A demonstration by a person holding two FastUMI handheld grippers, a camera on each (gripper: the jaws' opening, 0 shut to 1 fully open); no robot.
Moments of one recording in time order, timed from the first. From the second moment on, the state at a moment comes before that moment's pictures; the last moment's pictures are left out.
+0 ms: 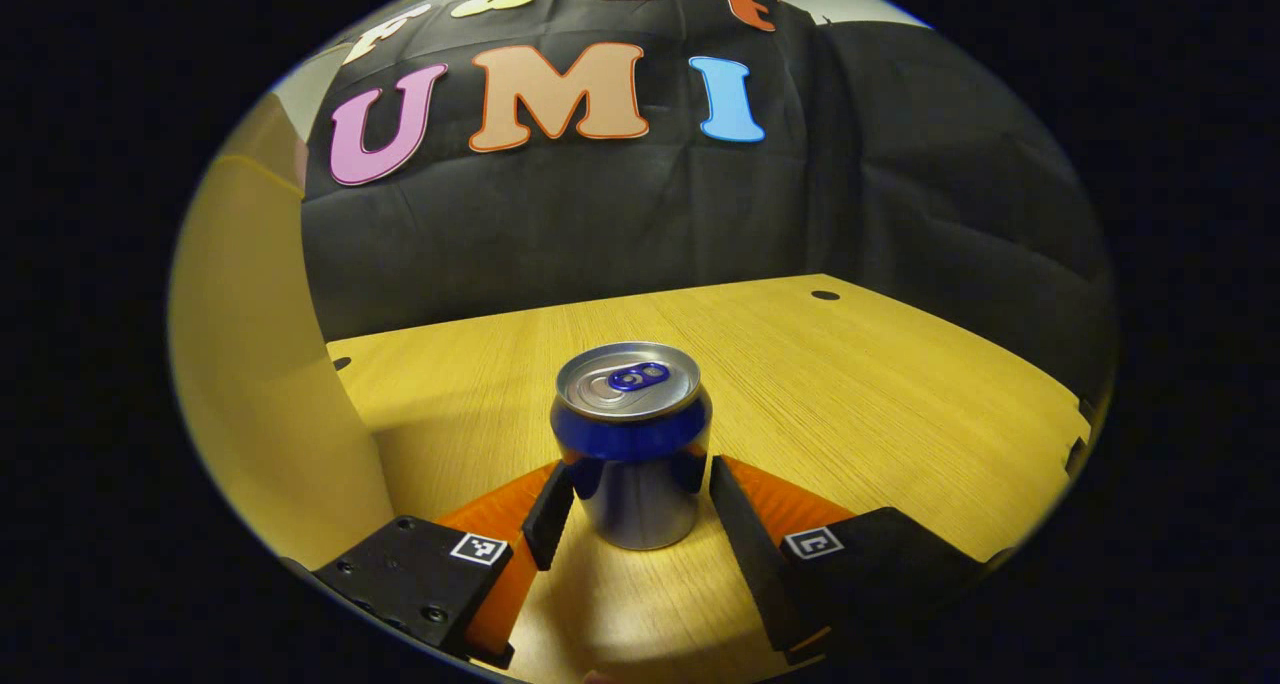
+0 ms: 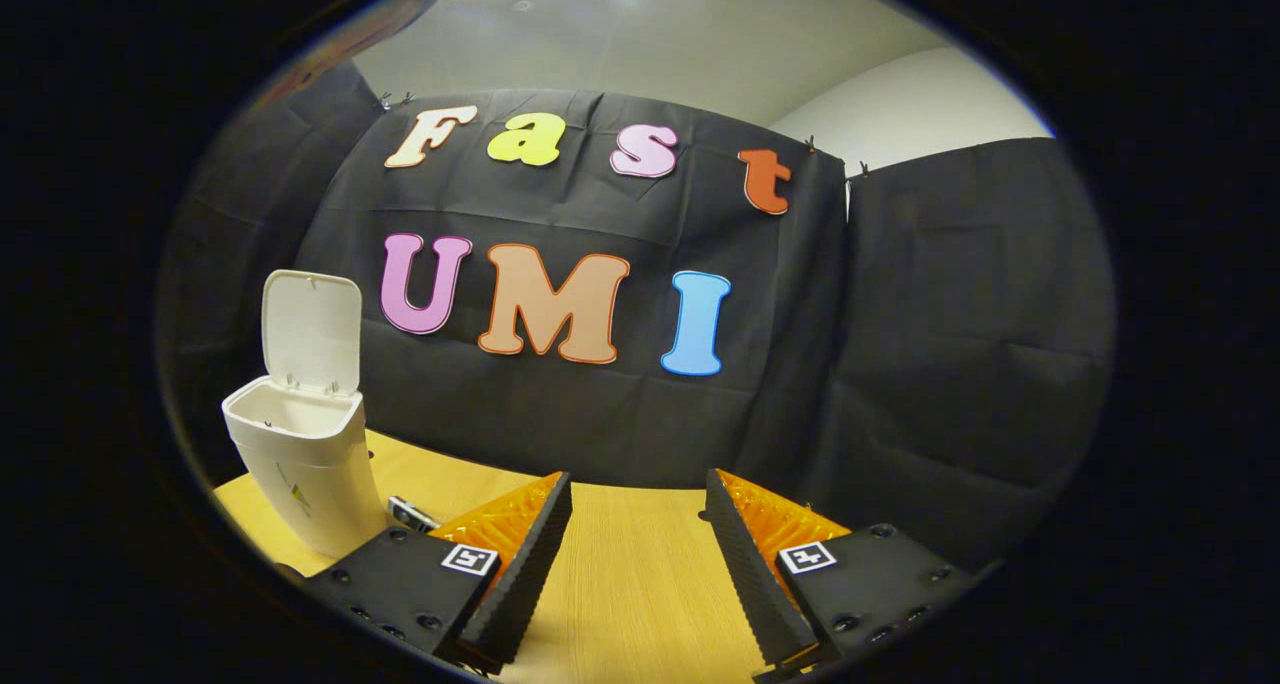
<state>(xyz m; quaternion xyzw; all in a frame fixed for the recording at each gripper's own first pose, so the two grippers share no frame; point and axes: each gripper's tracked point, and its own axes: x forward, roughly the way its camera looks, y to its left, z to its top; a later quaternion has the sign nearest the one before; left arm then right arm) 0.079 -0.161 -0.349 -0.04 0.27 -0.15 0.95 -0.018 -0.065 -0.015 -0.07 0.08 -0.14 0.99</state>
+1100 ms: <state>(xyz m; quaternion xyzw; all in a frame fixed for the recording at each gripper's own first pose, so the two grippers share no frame) 0.137 -0.111 -0.125 -0.08 0.14 -0.12 0.98 -0.002 -0.061 -0.038 0.01 0.09 -0.06 0.99</state>
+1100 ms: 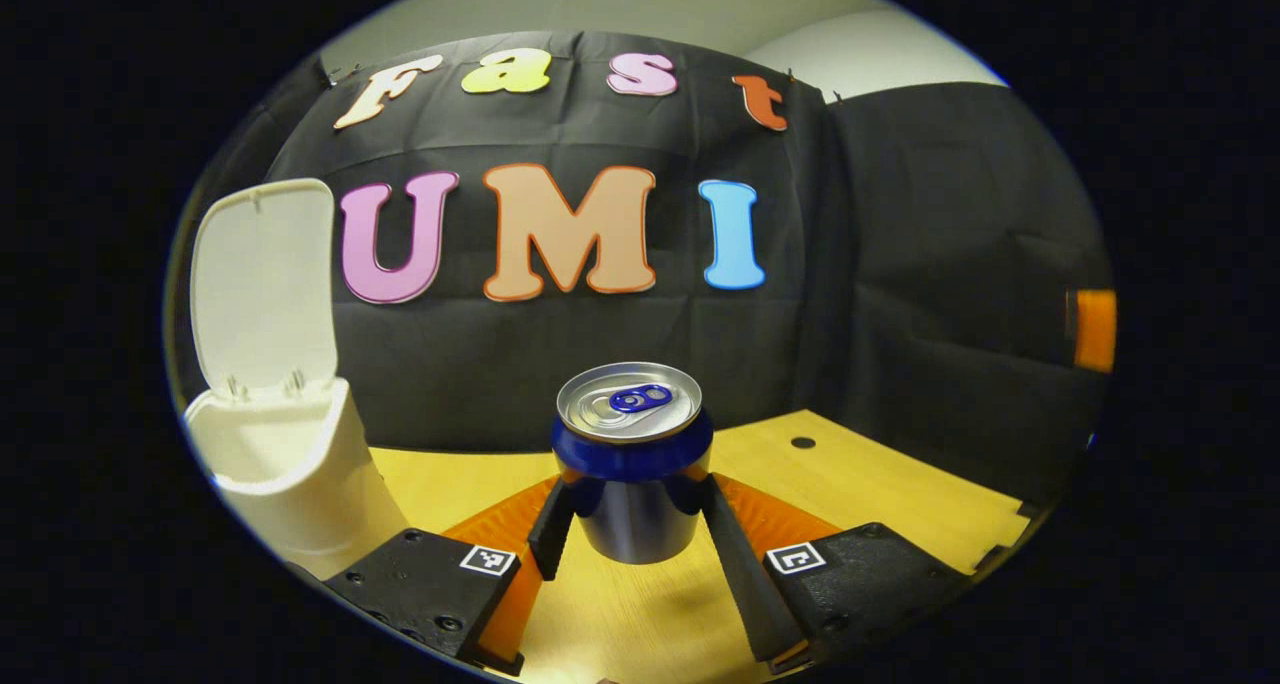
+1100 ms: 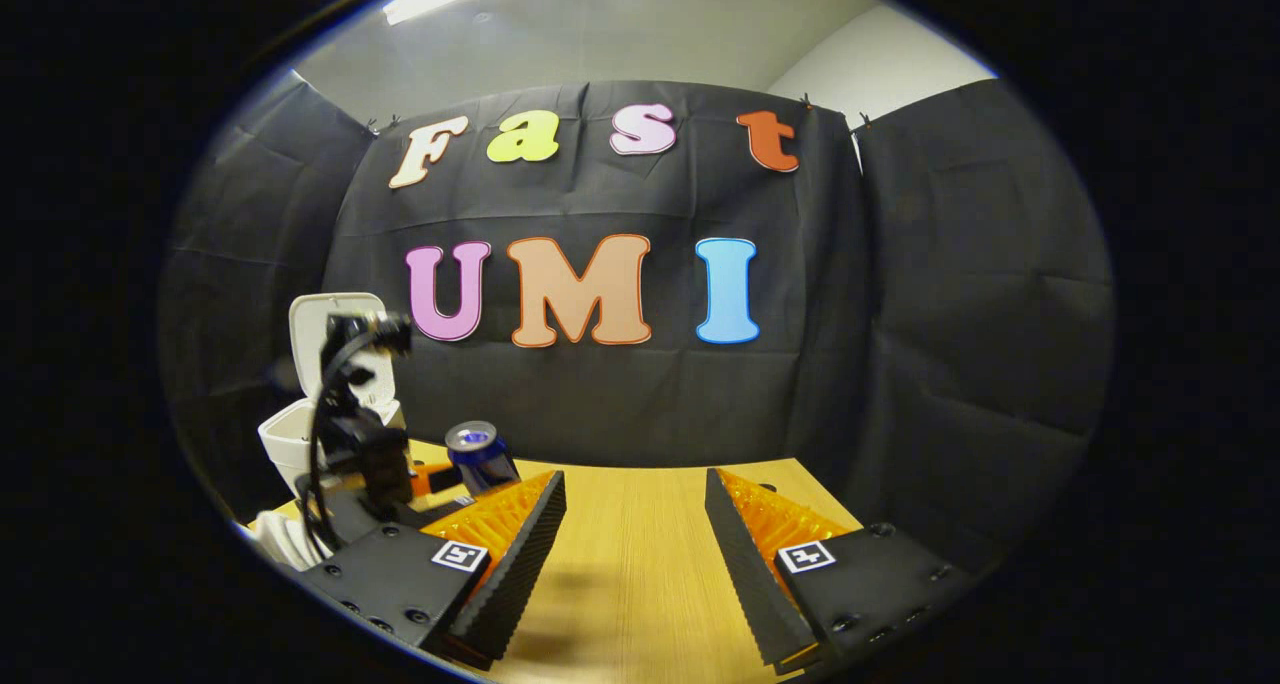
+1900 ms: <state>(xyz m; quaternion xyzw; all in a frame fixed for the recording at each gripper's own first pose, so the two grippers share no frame) 0.101 0.096 -0.089 -0.06 0.15 0.09 0.98 0.013 -0.023 -0.045 0.05 0.10 0.02 0.99</state>
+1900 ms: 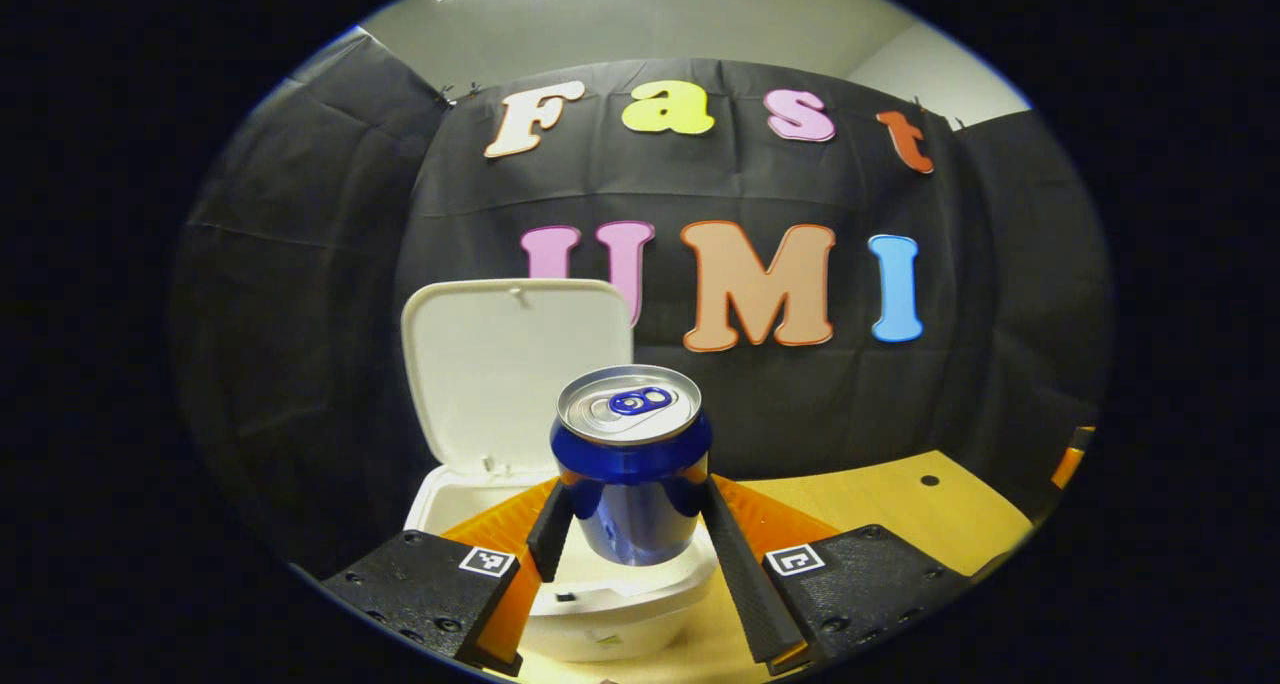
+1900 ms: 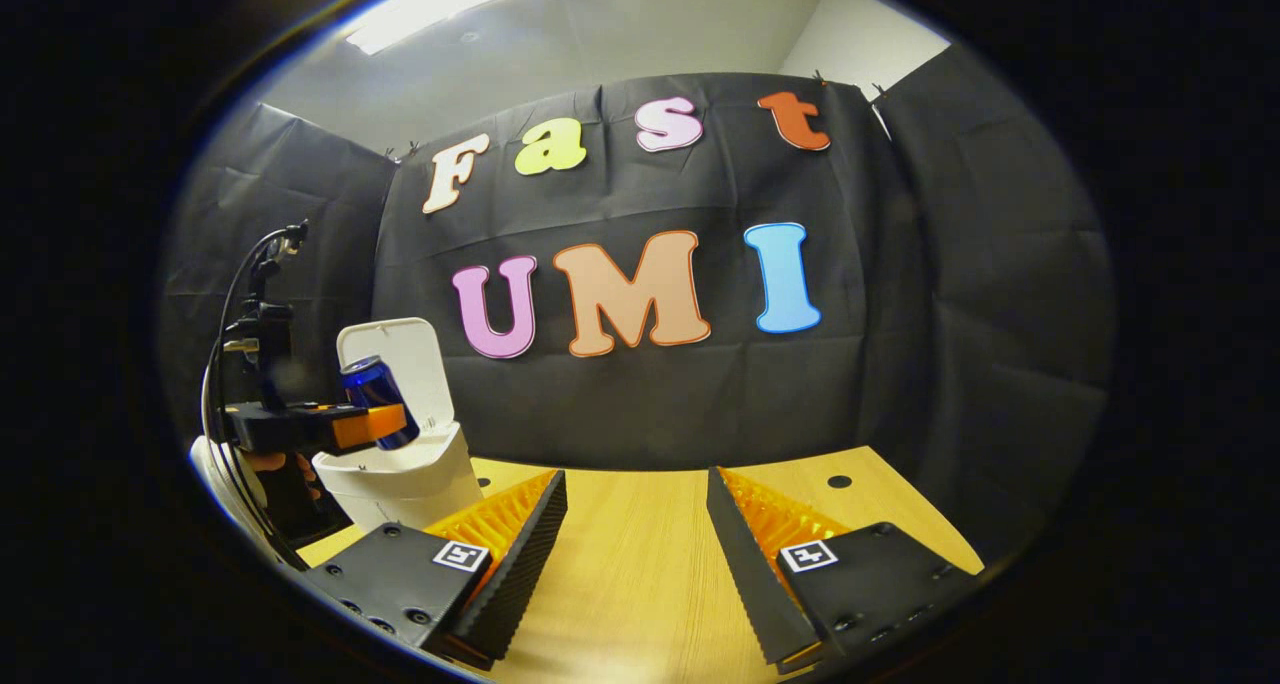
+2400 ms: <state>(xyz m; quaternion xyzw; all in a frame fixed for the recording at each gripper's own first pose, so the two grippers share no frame) 0.098 0.135 -0.102 -0.05 0.17 0.14 0.98 0.016 -0.015 -0.049 0.07 0.11 0.04 0.99</state>
